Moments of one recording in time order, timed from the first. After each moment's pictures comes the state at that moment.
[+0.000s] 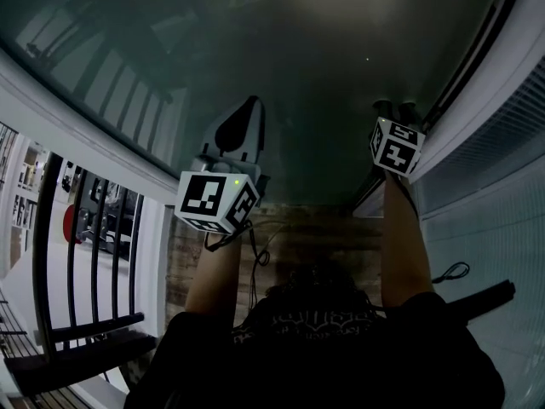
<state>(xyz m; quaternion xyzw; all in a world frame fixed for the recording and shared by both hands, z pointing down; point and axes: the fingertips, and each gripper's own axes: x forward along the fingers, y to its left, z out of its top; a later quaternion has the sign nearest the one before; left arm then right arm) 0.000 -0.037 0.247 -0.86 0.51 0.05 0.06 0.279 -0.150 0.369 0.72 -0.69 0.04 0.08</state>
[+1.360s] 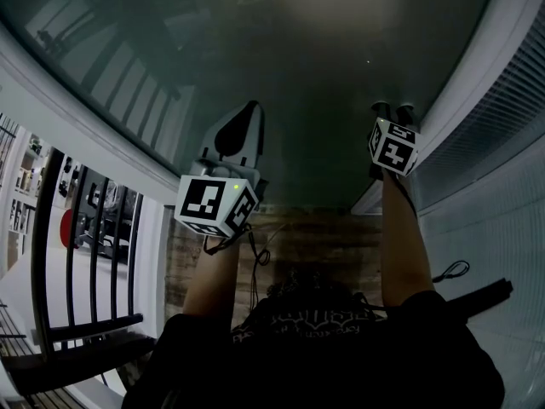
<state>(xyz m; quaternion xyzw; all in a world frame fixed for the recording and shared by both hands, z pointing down) -0.009 0.014 0.246 -0.86 0.50 0.06 0.07 0.278 -0.105 0.372 0.73 -0.68 0.05 0.07</state>
